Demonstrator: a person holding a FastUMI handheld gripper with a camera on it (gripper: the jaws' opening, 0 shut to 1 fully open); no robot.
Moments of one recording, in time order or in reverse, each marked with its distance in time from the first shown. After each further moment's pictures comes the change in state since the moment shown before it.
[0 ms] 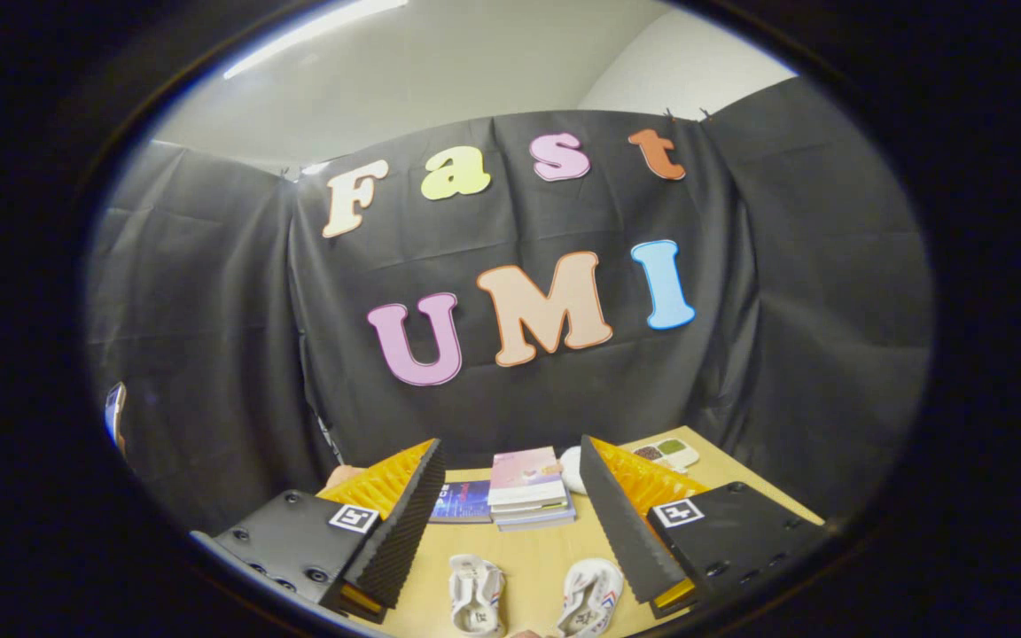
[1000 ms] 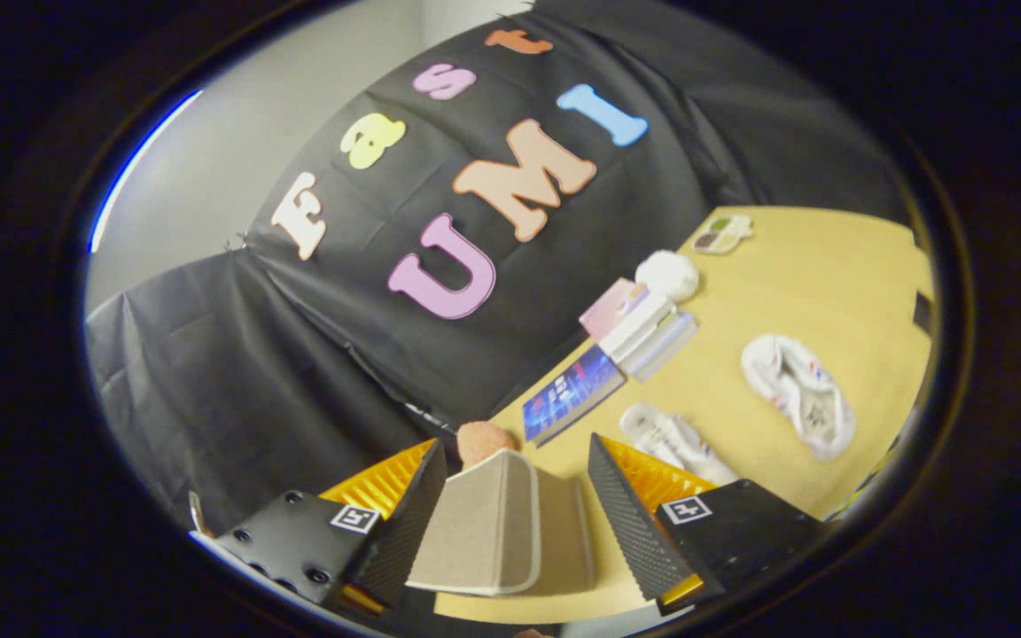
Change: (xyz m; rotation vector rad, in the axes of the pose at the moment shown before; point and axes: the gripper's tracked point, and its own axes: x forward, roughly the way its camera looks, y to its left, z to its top) arm -0.052 0.142 -0.188 0.670 0.318 0.089
